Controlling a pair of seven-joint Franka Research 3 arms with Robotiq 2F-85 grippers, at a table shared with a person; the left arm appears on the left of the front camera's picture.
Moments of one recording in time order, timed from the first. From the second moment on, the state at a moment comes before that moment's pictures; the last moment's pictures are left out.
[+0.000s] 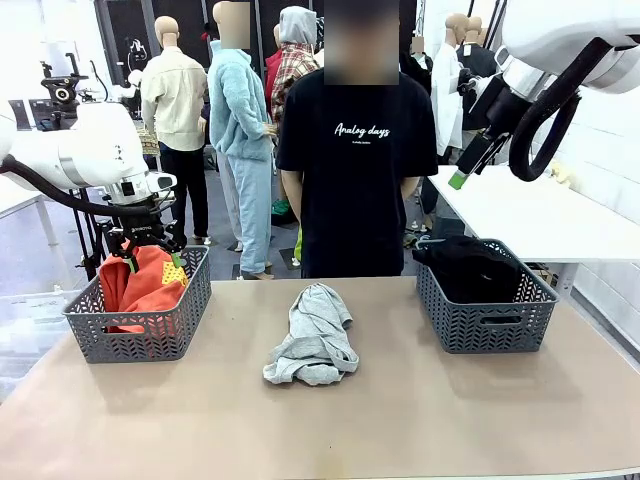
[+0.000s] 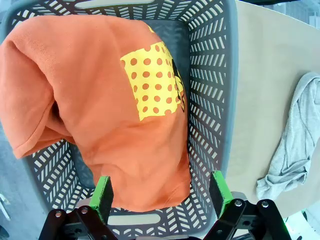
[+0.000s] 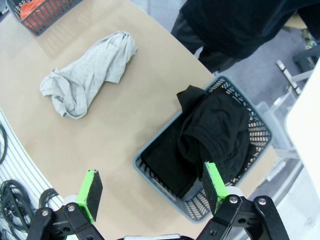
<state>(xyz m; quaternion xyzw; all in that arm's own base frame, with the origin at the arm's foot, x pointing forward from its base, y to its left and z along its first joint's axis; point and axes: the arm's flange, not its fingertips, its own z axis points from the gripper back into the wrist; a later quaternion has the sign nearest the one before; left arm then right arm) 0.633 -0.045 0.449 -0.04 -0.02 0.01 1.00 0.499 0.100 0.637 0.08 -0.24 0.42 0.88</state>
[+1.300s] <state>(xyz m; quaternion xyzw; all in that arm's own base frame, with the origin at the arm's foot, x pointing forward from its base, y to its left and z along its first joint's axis) 0.518 -0.149 0.557 -0.05 -0.16 -0.16 0.97 0.499 0.100 0.637 0.08 -0.24 0.42 0.87</state>
